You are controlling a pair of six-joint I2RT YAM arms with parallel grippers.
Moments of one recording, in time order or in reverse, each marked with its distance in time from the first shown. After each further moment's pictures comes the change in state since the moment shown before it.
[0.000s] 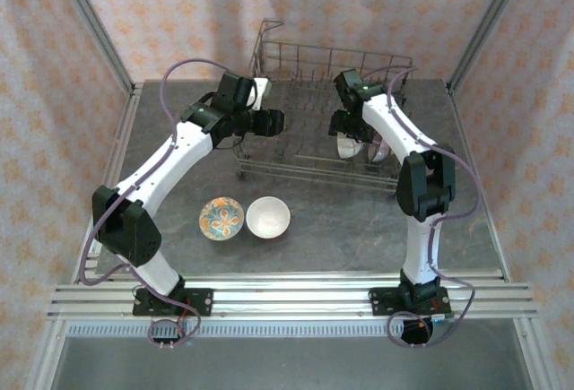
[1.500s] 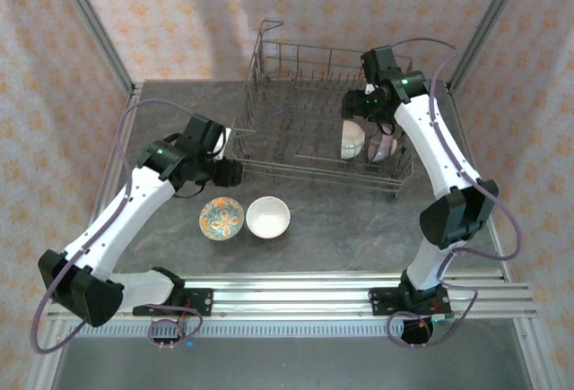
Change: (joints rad) left arm 0.006 -0.425 -0.343 -0.406 -0.133 -0.036; right arm -0.014 -0.297 0.038 -0.070 -0.025 -0.177
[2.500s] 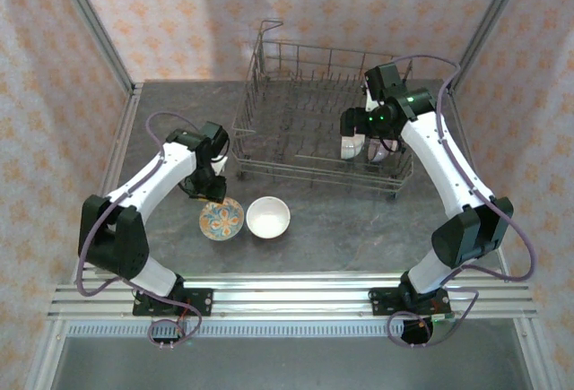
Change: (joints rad) left arm 0.130 0.311 -0.034 -0.153 -0.034 0.176; right arm 0.009 -0.144 -0.208 0.042 -0.090 -0.042
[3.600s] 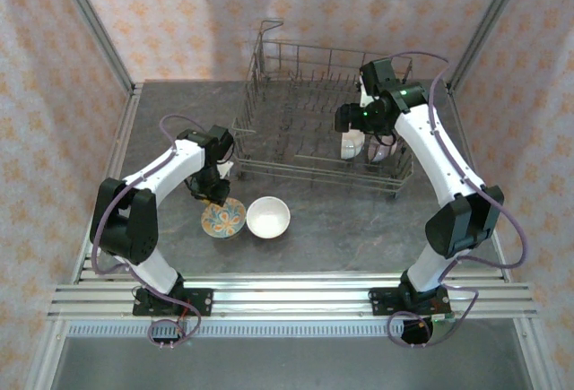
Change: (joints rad) left arm 0.002 0.109 -0.019 0.055 0.003 0.082; right arm 0.001 0.079 0.064 0.002 -0.041 0.000
